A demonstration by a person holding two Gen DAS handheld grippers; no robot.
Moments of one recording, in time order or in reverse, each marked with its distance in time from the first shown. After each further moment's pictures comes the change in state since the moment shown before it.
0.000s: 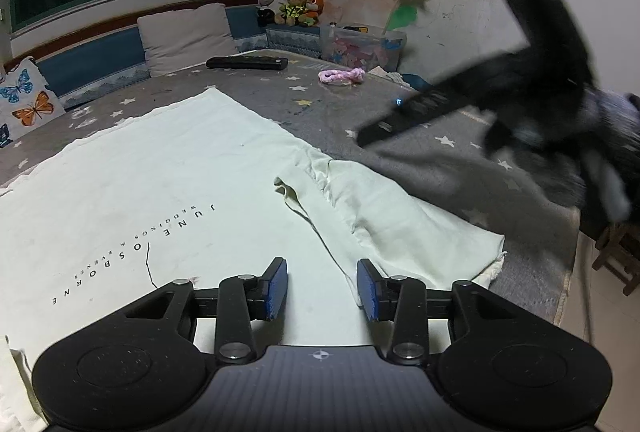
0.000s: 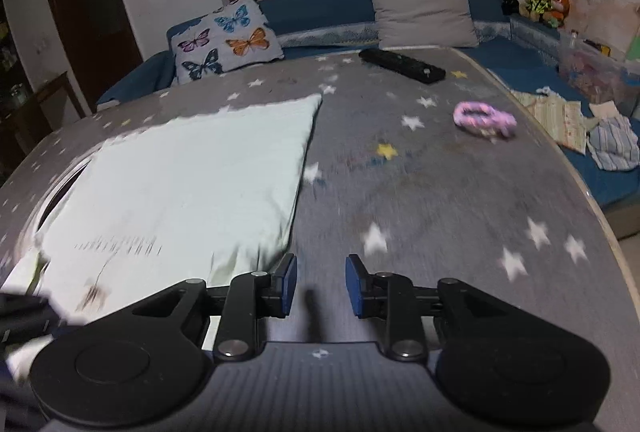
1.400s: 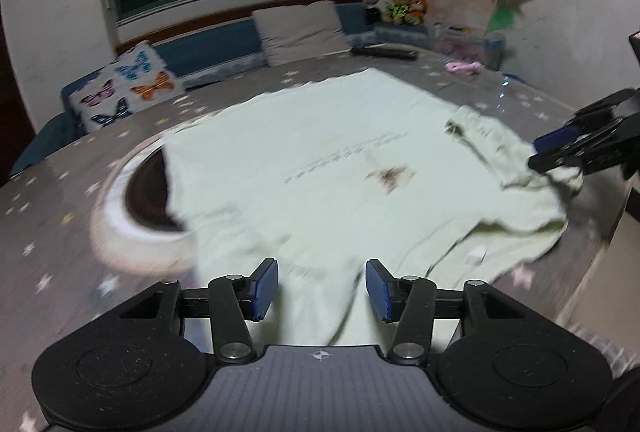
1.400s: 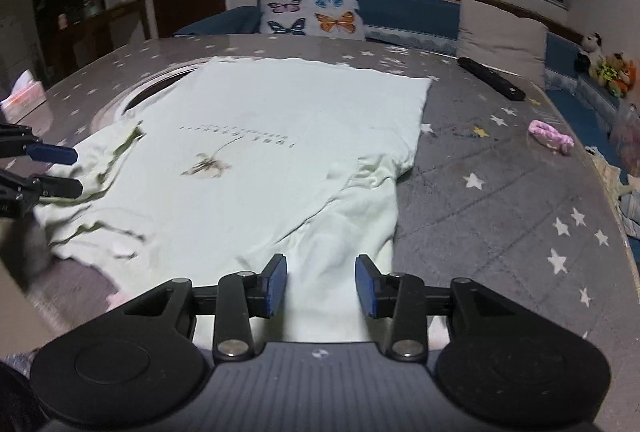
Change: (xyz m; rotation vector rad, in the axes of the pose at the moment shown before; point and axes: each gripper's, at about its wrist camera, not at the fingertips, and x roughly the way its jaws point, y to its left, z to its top) left arm -0.130 0.069 -0.079 -0.077 0.020 0.326; right arm -0.049 0.078 -0.072 -0.314 0.023 0.073
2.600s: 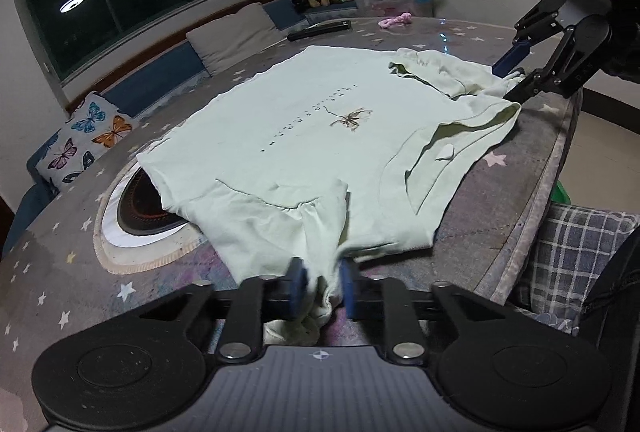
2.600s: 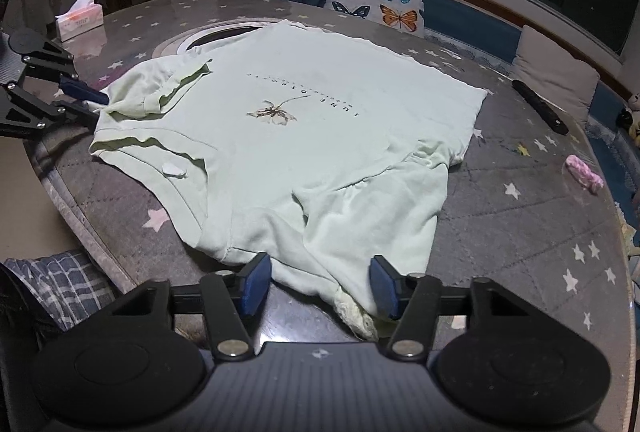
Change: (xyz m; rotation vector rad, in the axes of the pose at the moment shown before) left arm -0.013 0.005 -0.036 0.291 -0.001 -0.076; right arm -0.011 0.026 -0.018 -0.235 0.044 0.054
